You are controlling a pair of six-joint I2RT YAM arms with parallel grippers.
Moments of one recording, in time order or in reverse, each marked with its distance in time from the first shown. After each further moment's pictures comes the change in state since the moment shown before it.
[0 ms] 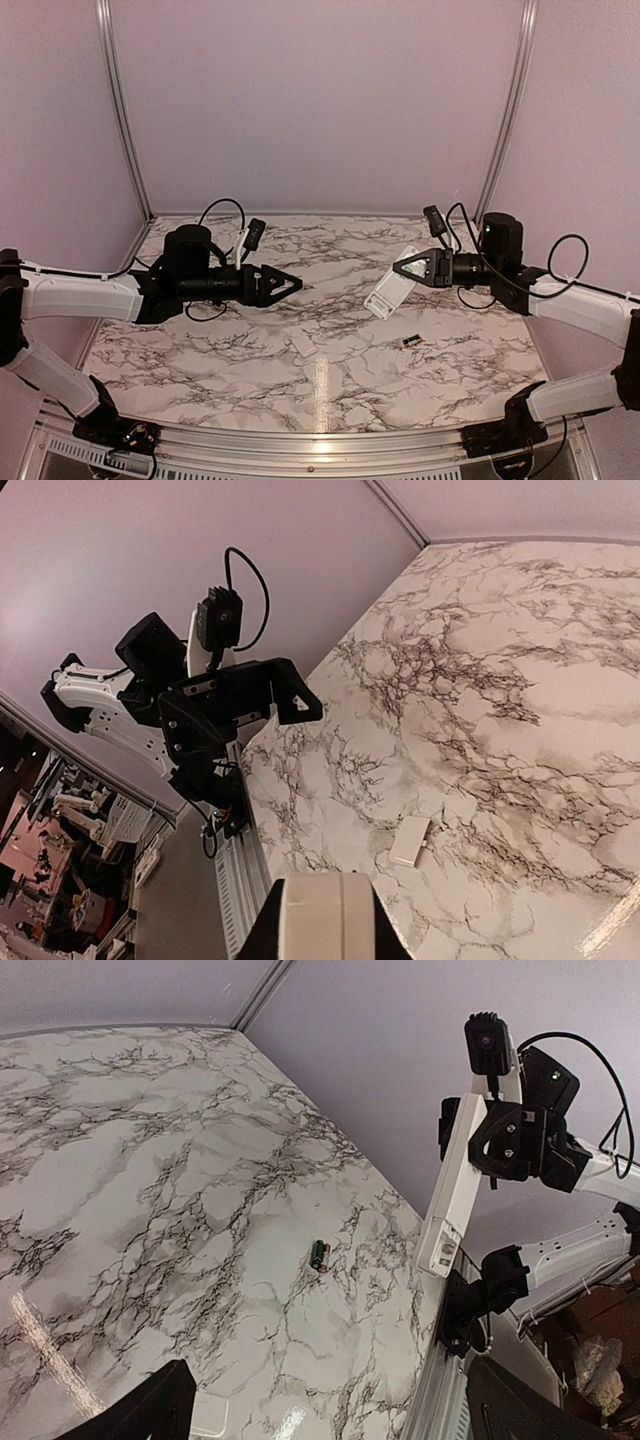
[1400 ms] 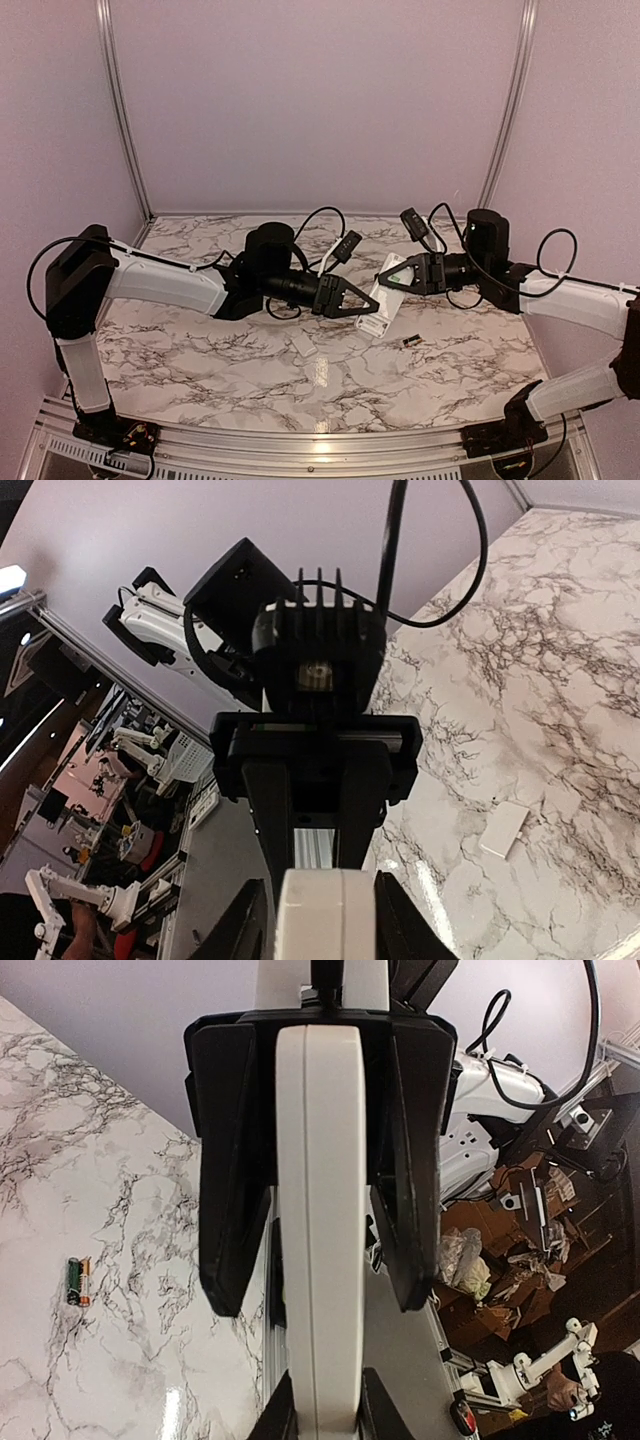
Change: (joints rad) left arm -0.201 0.468 0.428 0.209 0.386 -0.128; right arm 0.124 0.055 0.048 0.013 -0.155 0.011
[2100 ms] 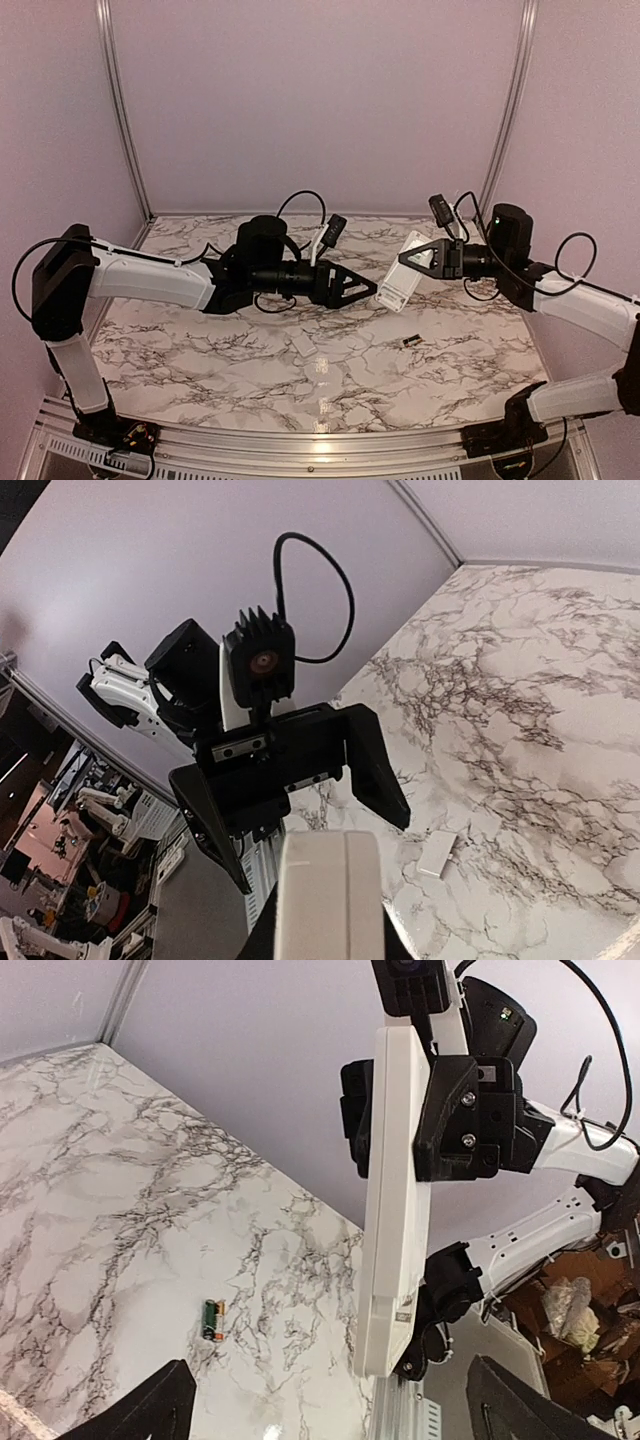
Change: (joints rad) left arm 0.016 -0.060 -0.025 -0.059 -0.260 0.106; right arm -0.115 -0.075 -0.015 0.018 0.036 0.041
